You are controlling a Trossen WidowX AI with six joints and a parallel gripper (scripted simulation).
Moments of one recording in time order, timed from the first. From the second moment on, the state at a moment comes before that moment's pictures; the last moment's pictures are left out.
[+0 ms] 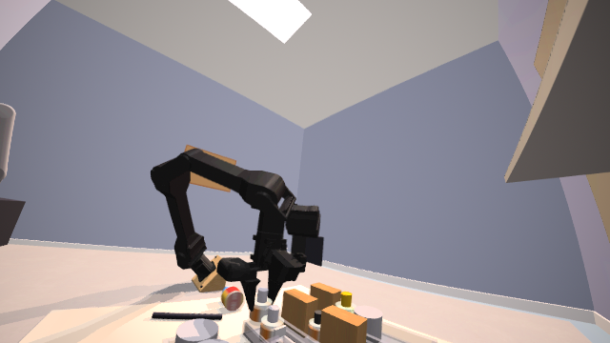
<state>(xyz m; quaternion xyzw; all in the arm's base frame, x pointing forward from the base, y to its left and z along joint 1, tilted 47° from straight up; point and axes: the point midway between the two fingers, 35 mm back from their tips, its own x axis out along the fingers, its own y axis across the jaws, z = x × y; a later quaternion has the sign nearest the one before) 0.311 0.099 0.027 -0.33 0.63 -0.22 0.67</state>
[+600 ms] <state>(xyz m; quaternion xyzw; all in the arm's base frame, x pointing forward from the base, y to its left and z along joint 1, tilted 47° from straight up) 0.318 0.101 0.028 -0.33 0.63 -0.22 0.67</state>
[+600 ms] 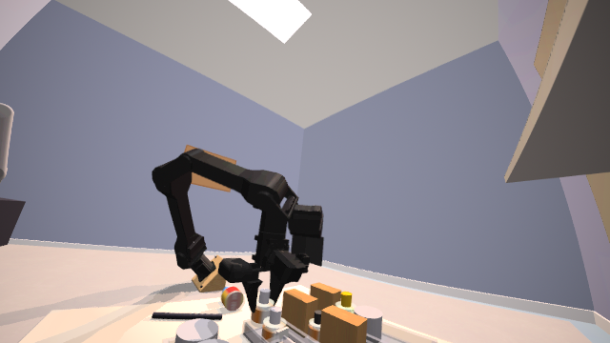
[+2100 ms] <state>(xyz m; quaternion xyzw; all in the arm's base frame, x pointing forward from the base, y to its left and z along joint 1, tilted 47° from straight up) 0.324 0.103 0.029 -0.33 0.63 -0.22 0.67</state>
